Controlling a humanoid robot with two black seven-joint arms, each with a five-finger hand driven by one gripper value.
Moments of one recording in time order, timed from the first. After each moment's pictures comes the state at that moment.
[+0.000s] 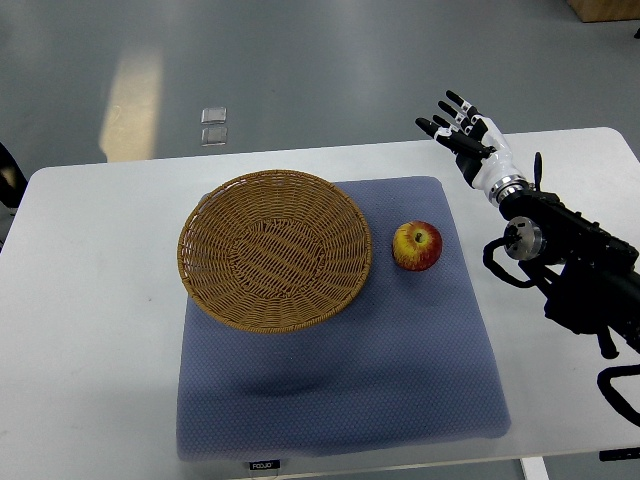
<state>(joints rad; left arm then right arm) -0.01 0.00 -0.12 -0.12 0.07 -0.04 -0.02 0.81 -0.11 0.71 0.49 -0.22 0.08 0.38</state>
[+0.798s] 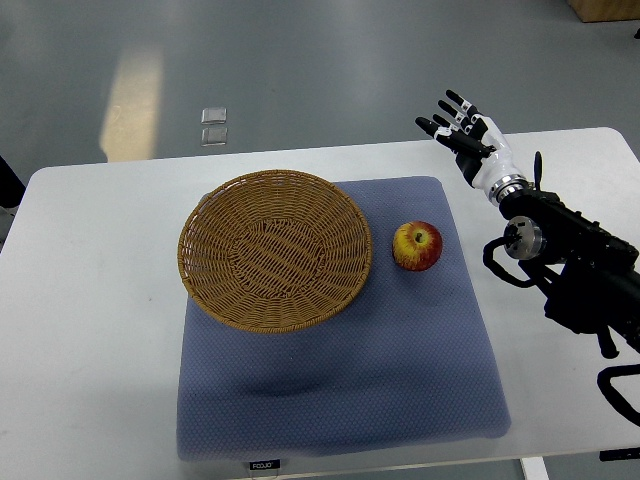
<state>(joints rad) -0.01 0.00 -0.12 -0.13 0.07 -0.04 -0.02 0.82 -0.11 0.71 0.49 -0.22 0.08 0.38</state>
